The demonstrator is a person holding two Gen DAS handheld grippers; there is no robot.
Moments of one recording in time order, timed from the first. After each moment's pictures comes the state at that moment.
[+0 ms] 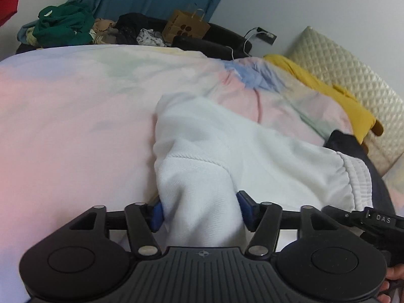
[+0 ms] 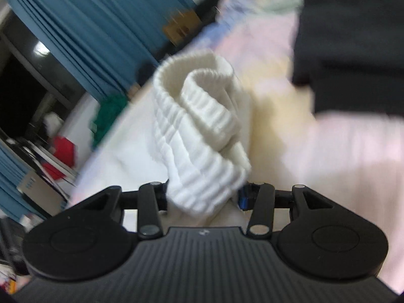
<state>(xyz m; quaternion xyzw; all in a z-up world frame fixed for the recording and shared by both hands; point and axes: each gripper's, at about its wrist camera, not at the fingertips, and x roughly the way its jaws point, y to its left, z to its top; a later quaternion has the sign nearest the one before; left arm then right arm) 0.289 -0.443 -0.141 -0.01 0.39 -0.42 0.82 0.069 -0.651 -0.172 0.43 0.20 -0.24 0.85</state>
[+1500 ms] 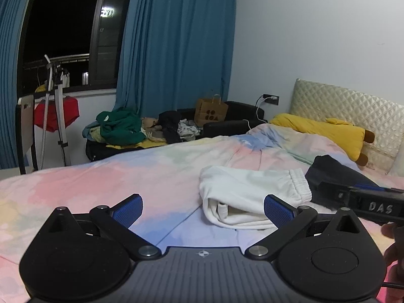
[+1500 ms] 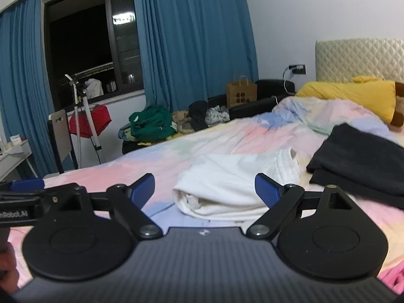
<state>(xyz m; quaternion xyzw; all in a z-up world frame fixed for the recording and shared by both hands) -0.031 -0.183 0.056 0.04 0.18 -0.34 0.92 -0.063 -0.359 0.017 0.13 0.14 -0.24 0.95</state>
